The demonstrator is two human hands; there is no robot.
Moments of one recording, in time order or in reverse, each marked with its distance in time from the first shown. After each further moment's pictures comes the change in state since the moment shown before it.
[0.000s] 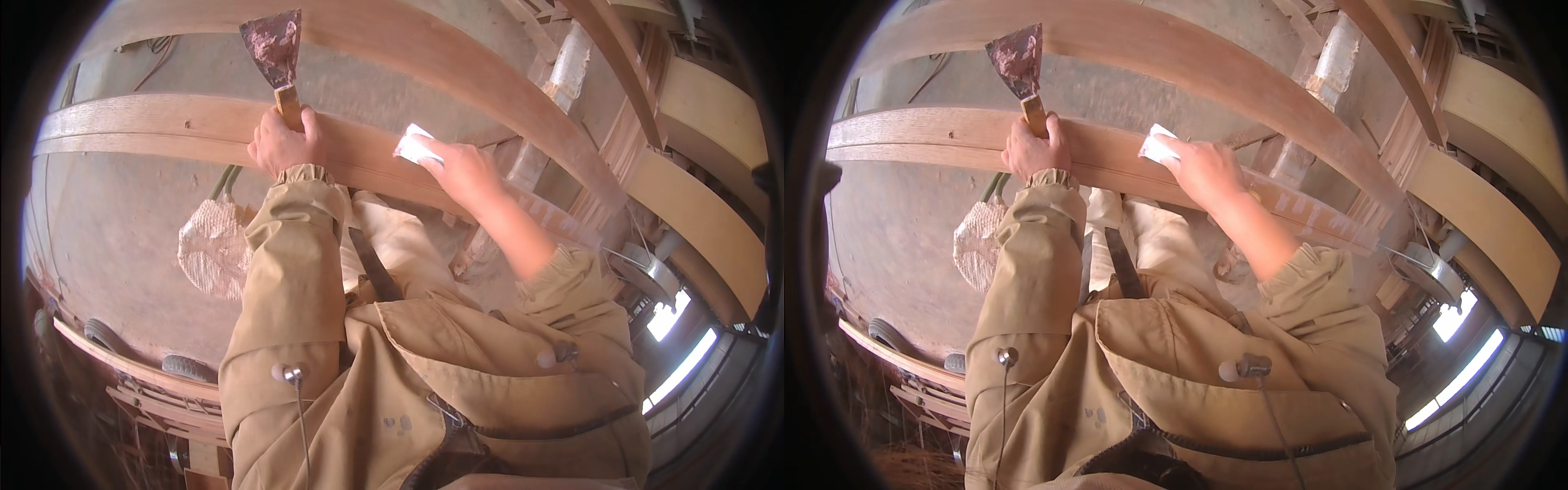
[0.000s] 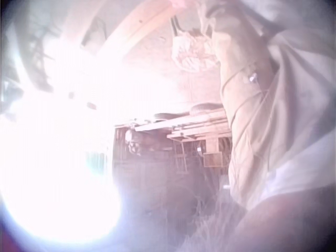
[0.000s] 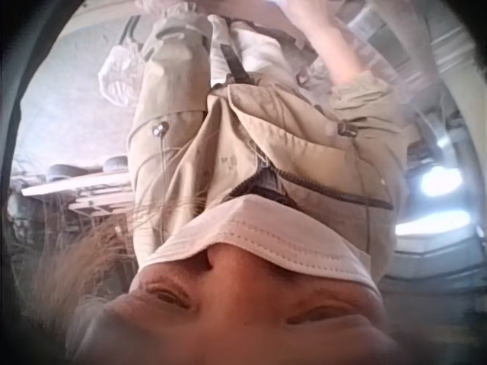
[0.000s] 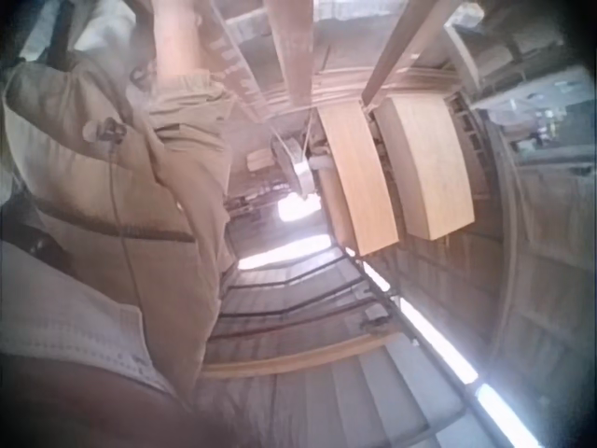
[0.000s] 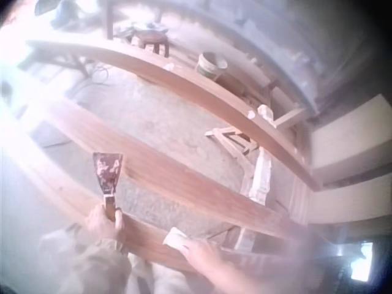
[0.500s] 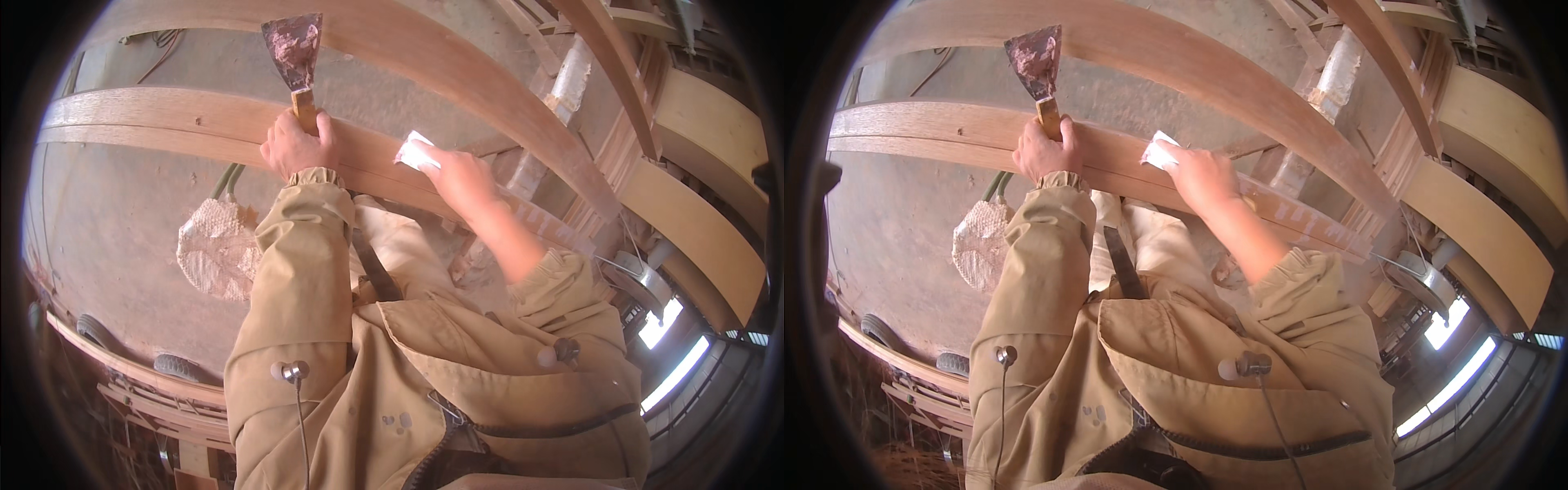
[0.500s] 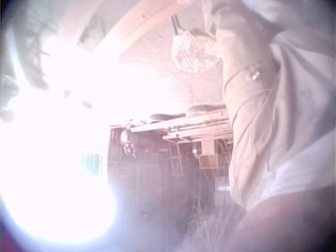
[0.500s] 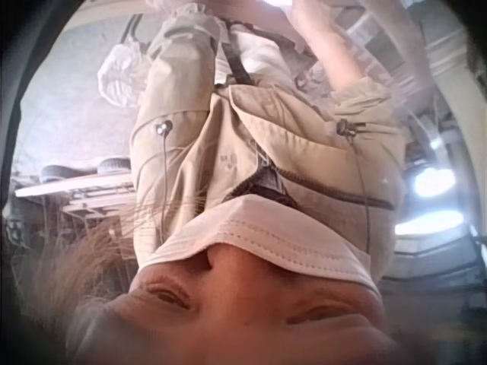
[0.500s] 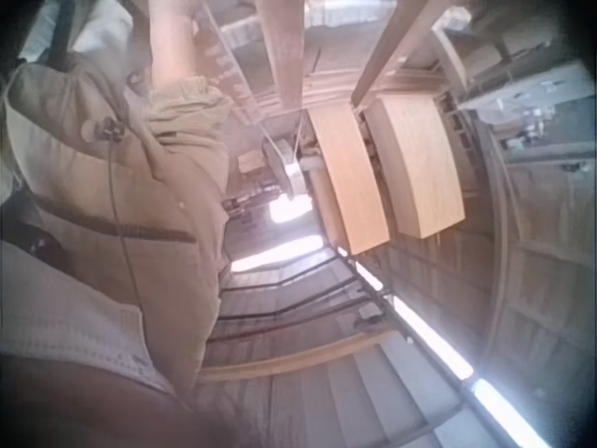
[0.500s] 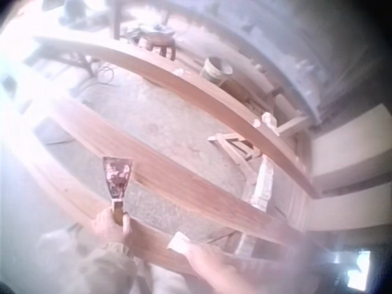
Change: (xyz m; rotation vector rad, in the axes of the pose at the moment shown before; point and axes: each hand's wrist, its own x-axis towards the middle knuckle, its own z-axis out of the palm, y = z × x) left_hand -0.002 -0.004 0.003 -0.013 0.025 0.008; right_hand 0.004 -0.016 -0.001 0.010 -0.004 0.029
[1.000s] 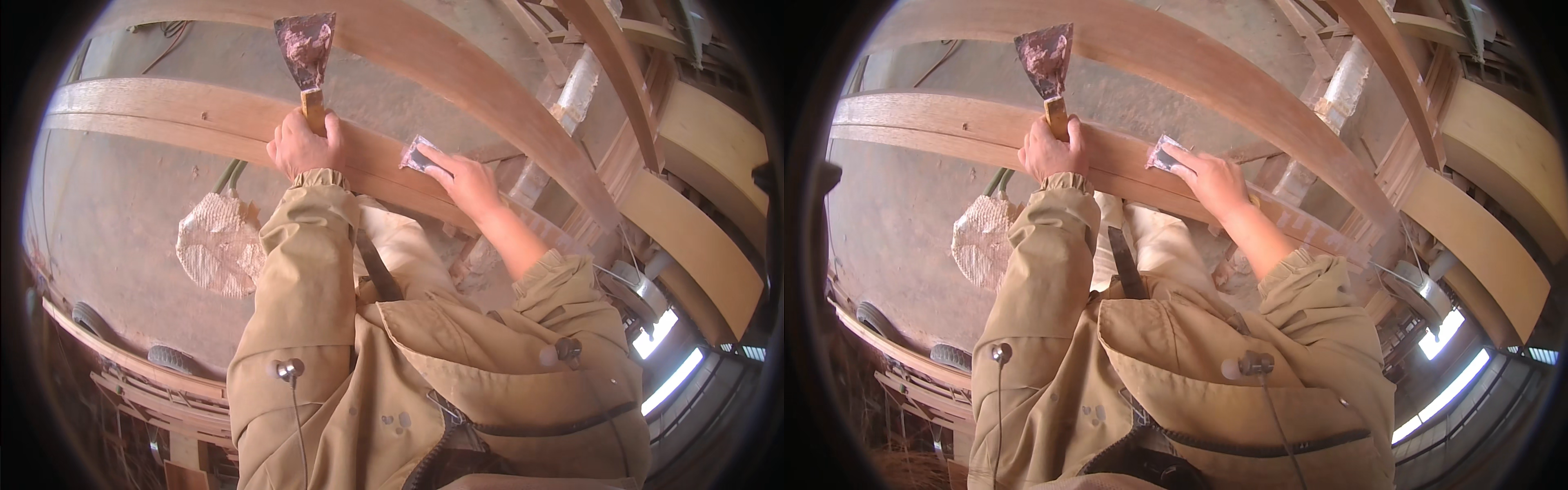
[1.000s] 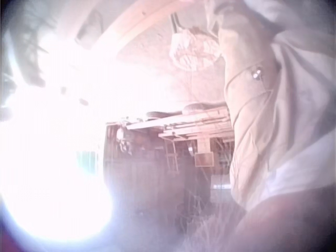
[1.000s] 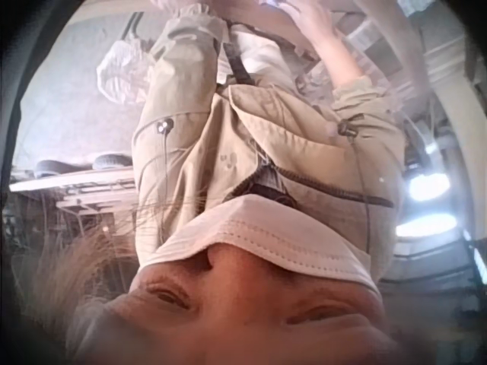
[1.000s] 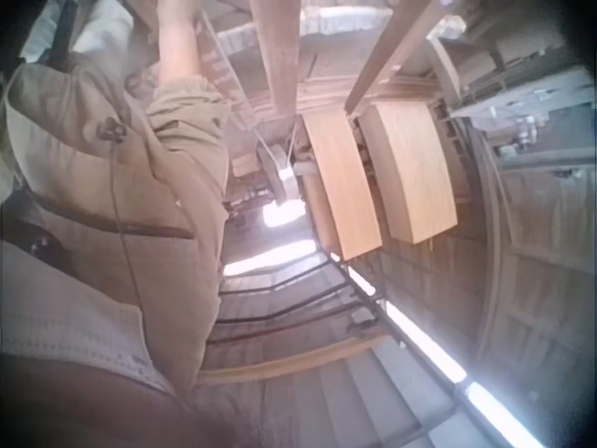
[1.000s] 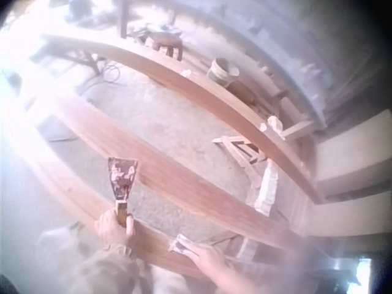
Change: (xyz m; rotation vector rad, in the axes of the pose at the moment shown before) left_hand 0.000 0.002 0.000 -0.022 -0.001 -0.007; right_hand 0.009 0.031 0.028 0.117 0.043 -0.060
